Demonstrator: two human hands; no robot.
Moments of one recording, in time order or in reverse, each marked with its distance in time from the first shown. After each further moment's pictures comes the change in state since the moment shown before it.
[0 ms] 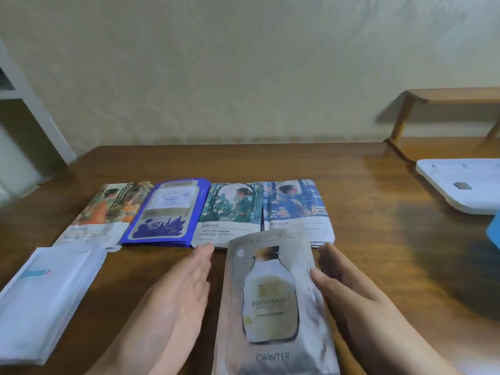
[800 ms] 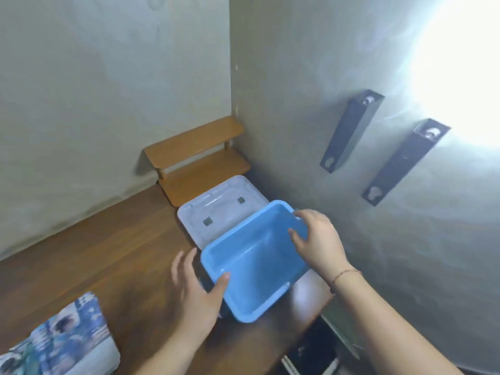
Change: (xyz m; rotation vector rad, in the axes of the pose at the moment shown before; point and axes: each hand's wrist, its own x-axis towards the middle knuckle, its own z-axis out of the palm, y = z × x) left_hand 0.066 -0.047 0.371 1.076 -0.297 0.007; right_hand -0.084 -0.250 -0.318 -1.213 0.942 0.051
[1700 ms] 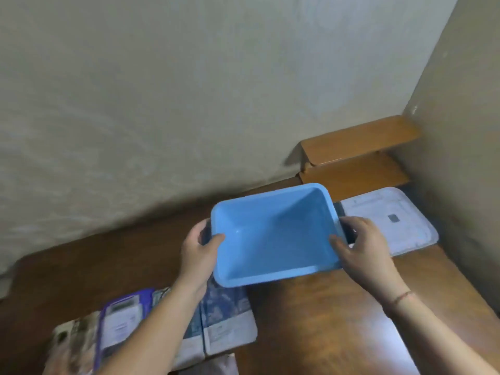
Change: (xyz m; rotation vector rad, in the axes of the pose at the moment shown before) left_hand 0.090 -0.071 -0.227 -0.441 0.331 -0.287; right_hand 0.022 -0.197 0.109 0.288 -0.187 -0.168
